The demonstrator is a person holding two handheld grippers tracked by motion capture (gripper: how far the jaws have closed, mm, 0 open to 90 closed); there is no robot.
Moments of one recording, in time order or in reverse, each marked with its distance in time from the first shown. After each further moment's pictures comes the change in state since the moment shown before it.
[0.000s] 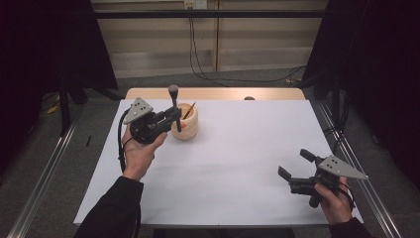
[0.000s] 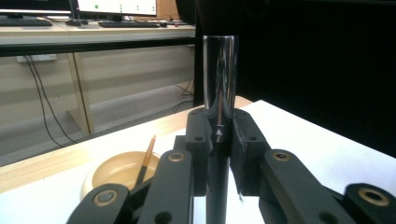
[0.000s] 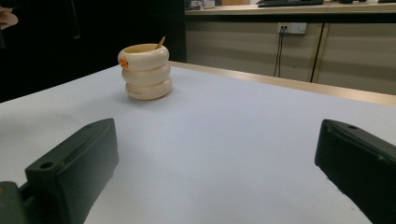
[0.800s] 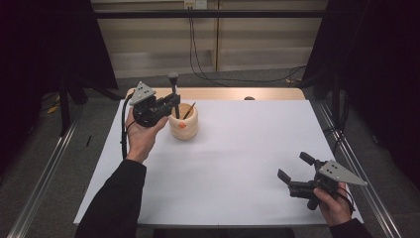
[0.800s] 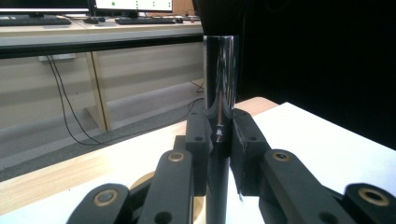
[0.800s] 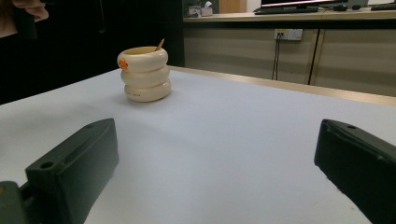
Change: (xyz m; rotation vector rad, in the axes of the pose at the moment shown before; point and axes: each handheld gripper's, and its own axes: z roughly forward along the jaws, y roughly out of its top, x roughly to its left) left arm 0.028 0.012 0.035 0.013 0.051 -0.014; right arm 0.003 -0.012 -0.001 -0.034 -0.006 -0.004
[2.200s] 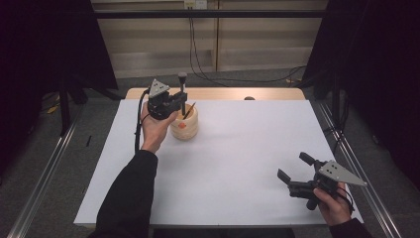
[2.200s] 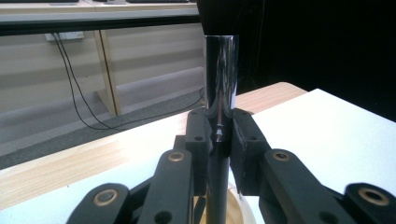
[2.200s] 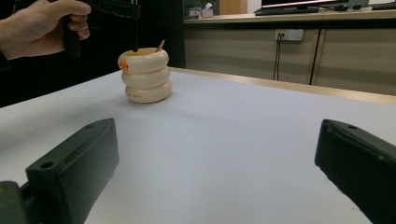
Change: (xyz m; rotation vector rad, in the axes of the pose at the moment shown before) left arm 0.017 -0.022 0.058 0.061 0.050 -0.012; right arm 0.000 -0.002 0.001 -0.008 0.005 0.014
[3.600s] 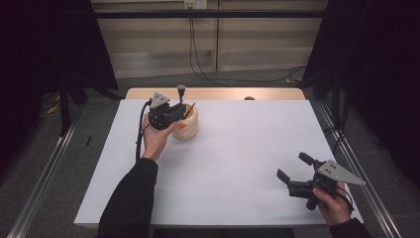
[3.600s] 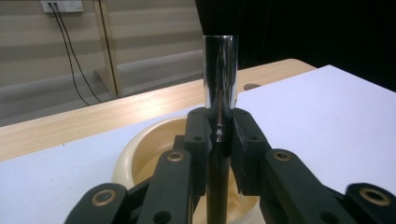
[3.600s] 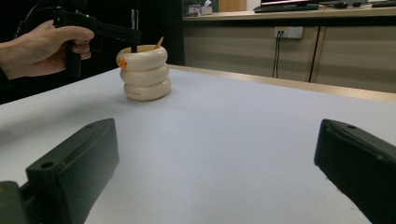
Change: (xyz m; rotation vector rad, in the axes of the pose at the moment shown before) left arm 0.007 -0.039 0.007 0.060 0.019 -0.023; right arm 0.000 -0.001 0.002 0.006 -0.007 -0.007
